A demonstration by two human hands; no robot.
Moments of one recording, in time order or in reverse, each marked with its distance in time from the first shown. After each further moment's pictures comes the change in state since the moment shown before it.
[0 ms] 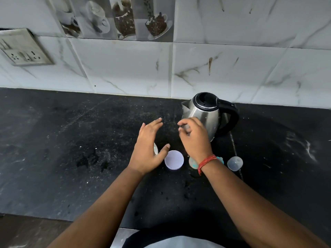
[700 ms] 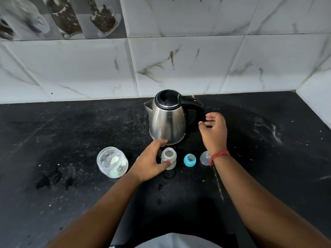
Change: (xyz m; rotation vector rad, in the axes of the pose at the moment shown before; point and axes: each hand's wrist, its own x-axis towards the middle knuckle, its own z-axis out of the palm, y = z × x) left_hand 0.015 0.023 0.100 -0.163 -0.485 -0.201; right_hand 0.010 0.106 -0.108 0.100 0.369 0.400
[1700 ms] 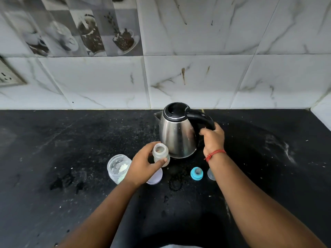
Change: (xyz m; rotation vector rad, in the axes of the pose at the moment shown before) left_hand -0.014 0.013 -0.035 -0.168 0.309 -0.055; right_hand 0.024 -0.028 0.037 0.472 -0.045 0.363
